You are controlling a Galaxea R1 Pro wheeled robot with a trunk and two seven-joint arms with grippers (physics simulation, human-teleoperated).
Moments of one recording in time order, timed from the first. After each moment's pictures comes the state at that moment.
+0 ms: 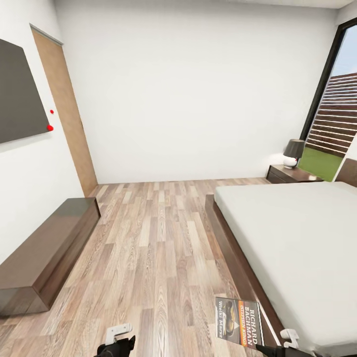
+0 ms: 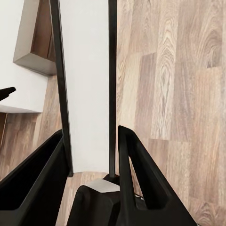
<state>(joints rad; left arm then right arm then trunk) -0.40 -0.02 -0.01 -0.22 0.20 -0.13 -0.04 -0.32 -0.30 -0.33 -0.41 0.04 0.23 1.13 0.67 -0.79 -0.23</state>
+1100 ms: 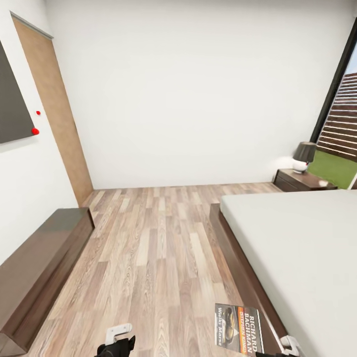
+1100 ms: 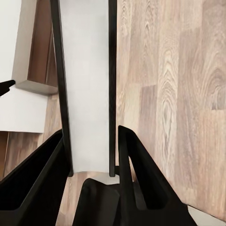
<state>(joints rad) -0.40 -0.02 -0.01 -0.22 0.20 -0.13 -0.04 -0.32 -0.30 -0.33 -0.36 0.04 0.22 1.13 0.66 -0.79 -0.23</state>
